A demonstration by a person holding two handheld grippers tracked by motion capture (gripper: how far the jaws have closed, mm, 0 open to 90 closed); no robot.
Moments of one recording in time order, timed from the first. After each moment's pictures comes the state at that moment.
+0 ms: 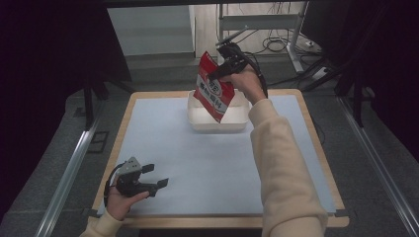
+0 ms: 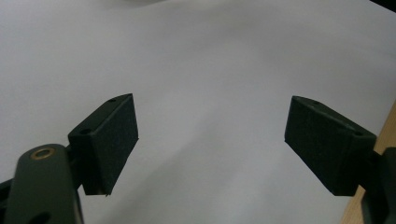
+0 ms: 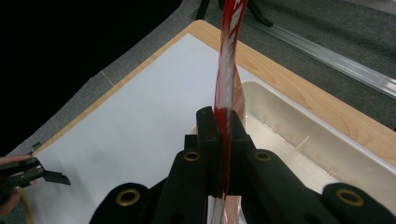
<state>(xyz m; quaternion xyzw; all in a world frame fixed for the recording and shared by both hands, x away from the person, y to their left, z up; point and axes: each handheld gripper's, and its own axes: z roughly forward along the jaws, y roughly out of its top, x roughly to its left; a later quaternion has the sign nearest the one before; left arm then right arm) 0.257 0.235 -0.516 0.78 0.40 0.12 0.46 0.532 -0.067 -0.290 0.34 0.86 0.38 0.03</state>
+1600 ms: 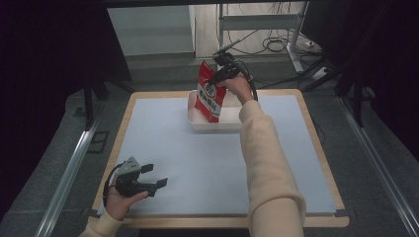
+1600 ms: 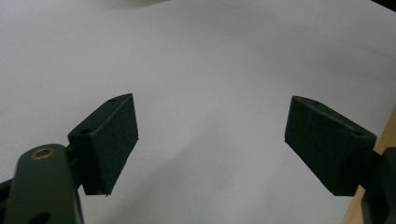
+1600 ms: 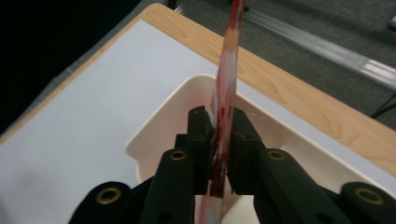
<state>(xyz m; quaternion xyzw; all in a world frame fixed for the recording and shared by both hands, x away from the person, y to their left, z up) 0.257 0.237 -0.516 0.78 0.40 0.12 0.46 0.588 -0.055 -0.358 0.37 0.86 0.35 0.05</state>
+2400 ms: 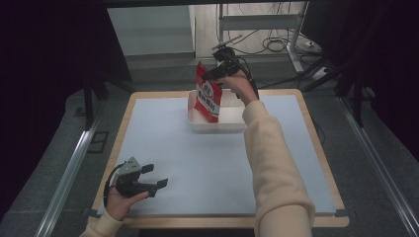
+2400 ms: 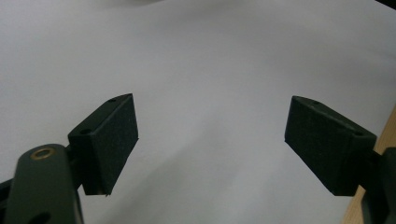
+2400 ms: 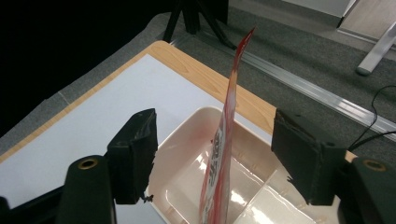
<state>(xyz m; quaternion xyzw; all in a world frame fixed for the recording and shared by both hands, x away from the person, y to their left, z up) 0.256 0.236 -0.517 0.78 0.40 0.12 0.46 0.558 -0.054 -0.325 0.35 0.84 0.40 0.11</state>
